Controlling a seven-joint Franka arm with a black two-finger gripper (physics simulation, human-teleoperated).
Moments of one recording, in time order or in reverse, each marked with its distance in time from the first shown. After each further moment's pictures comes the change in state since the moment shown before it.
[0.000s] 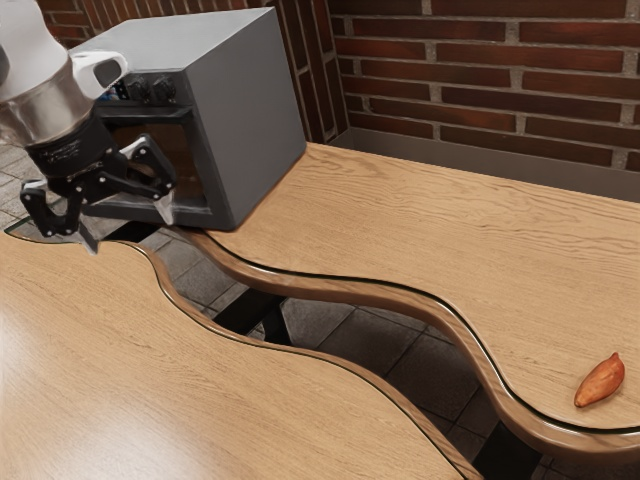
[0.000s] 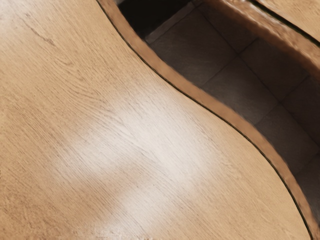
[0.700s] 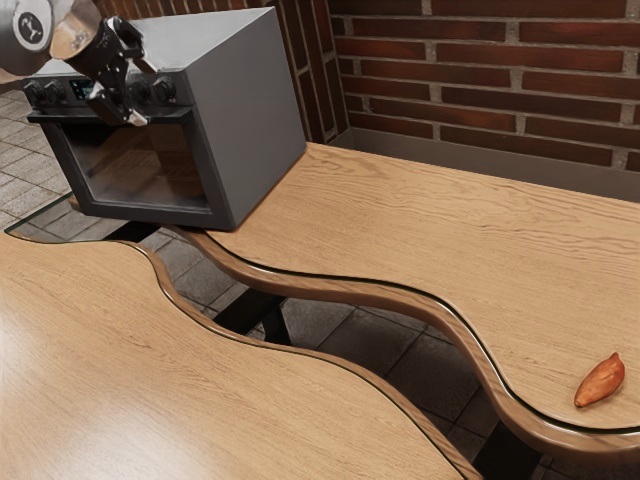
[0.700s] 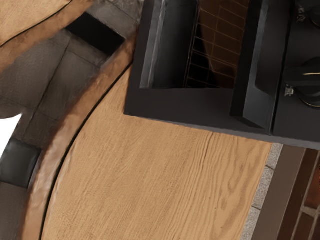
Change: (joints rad) arm 0.301 0.645 -0.002 0.695 -0.088 0.352 -0.917
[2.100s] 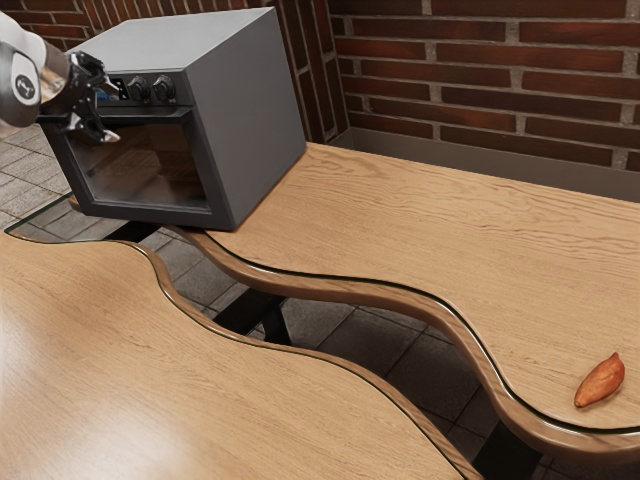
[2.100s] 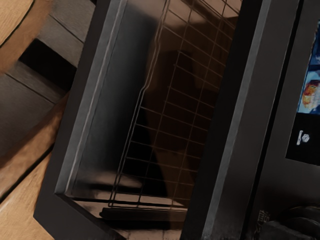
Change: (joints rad) arm 0.284 0.231 -0.158 0.096 -0.036 0.266 0.077
